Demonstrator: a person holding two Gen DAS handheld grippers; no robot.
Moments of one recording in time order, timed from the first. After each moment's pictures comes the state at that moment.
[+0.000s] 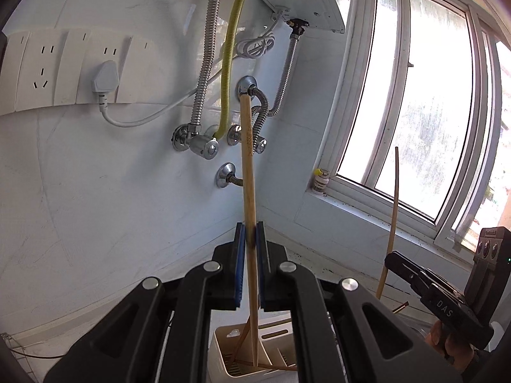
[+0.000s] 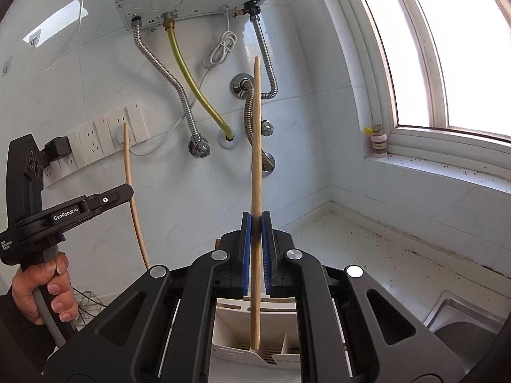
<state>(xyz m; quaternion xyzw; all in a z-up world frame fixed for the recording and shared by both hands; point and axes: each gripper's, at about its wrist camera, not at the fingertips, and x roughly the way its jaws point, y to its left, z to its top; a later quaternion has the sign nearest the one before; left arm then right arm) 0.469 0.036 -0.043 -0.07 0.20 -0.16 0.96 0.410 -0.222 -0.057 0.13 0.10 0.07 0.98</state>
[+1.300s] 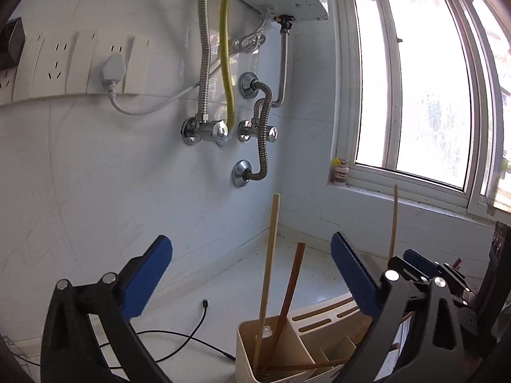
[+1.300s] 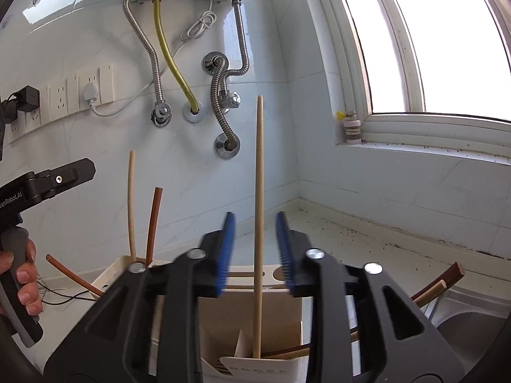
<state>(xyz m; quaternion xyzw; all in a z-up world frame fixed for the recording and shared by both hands) 0.447 0.020 -0.104 0.00 0.13 -0.12 0.98 0.416 -0.218 -0.139 0.09 0.04 -0.01 0.99</state>
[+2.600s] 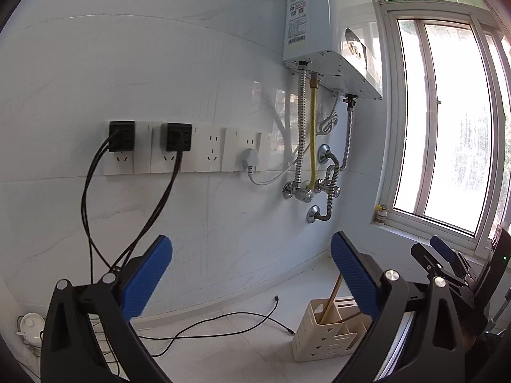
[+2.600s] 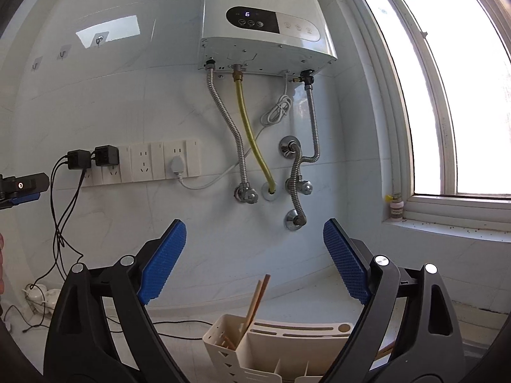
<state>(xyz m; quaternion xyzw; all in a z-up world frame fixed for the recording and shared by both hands) 0.274 0.137 0.013 -0.05 0.11 0.04 0.99 0.334 -0.149 -0.033 0.06 -0.04 0.11 0.99</state>
